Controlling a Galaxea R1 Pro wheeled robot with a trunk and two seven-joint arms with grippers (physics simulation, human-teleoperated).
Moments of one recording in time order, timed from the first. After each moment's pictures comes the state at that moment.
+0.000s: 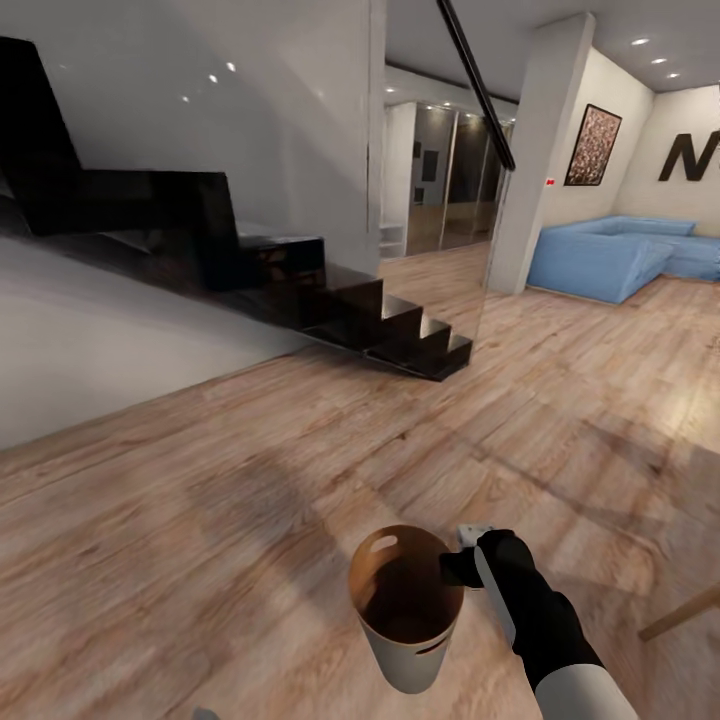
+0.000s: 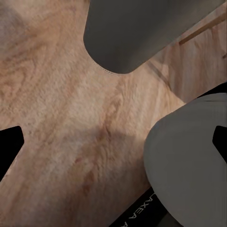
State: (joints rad) left arm 0.11 0.10 0.11 -1.17 0.01 0.25 -0.91; right arm -0.50 0.06 0.01 -1.04 0.02 0.99 0.04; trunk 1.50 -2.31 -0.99
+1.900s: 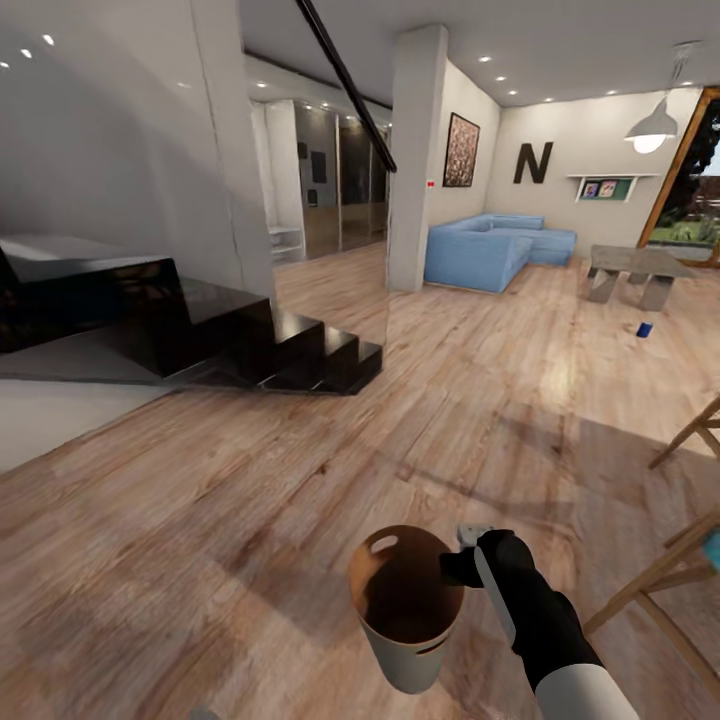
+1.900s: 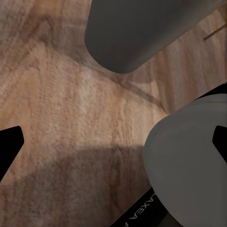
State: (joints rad) left arm 0.11 0.10 0.11 -1.17 0.01 0.25 -0.91; right arm -0.50 0.06 0.01 -1.04 0.03 0.99 0.04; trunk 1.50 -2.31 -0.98
